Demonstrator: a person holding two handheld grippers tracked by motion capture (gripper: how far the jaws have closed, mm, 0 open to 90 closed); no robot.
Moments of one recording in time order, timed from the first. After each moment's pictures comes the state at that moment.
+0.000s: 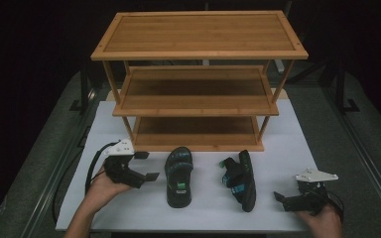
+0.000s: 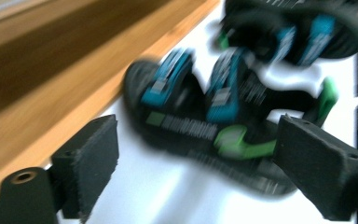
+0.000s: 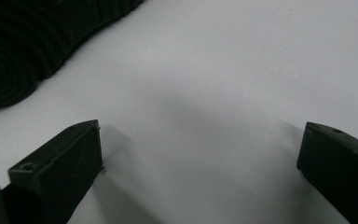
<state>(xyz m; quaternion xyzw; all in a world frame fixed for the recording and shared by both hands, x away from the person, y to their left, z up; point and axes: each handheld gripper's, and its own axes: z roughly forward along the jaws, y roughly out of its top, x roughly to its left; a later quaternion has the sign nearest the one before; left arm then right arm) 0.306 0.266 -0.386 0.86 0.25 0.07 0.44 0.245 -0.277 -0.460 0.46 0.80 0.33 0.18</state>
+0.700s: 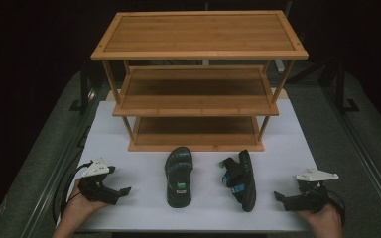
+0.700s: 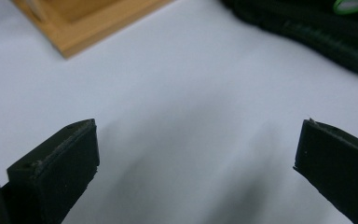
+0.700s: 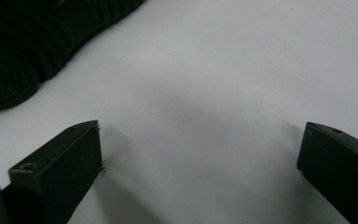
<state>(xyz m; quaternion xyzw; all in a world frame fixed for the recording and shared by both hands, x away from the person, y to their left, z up) 0.282 0.334 -0.442 0.85 0.34 0.12 0.37 0.245 -0.278 -0.459 0.46 0.80 0.33 0.17</state>
